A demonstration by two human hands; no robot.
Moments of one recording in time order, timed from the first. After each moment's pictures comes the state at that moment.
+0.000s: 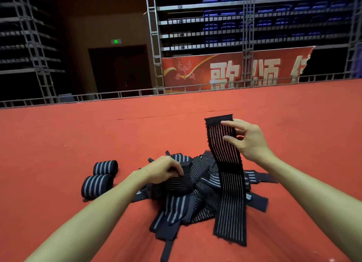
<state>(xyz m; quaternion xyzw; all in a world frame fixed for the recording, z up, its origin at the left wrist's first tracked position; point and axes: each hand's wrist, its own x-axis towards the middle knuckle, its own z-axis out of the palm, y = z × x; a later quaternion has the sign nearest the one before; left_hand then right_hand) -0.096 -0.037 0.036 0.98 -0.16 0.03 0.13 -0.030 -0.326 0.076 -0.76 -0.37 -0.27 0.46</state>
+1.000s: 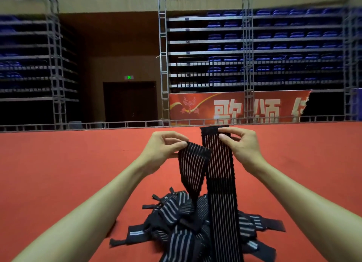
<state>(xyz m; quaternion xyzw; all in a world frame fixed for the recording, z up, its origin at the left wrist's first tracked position) -0.162 -0.072 0.192 0.76 -0.16 0.25 0.58 -0.058 -0.293 0.182 -0.66 -0.36 -0.27 0.60</state>
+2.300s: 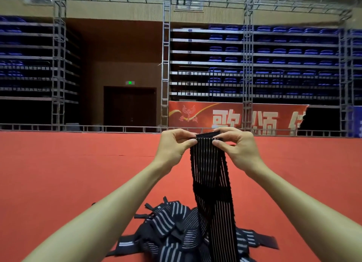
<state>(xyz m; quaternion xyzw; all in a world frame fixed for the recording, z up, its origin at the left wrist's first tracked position) -0.141 -0.116 0.216 0.71 -0.15 0.37 0.57 -0.067 -0.302 0.215 -0.67 -0.43 -0.31 0.52</state>
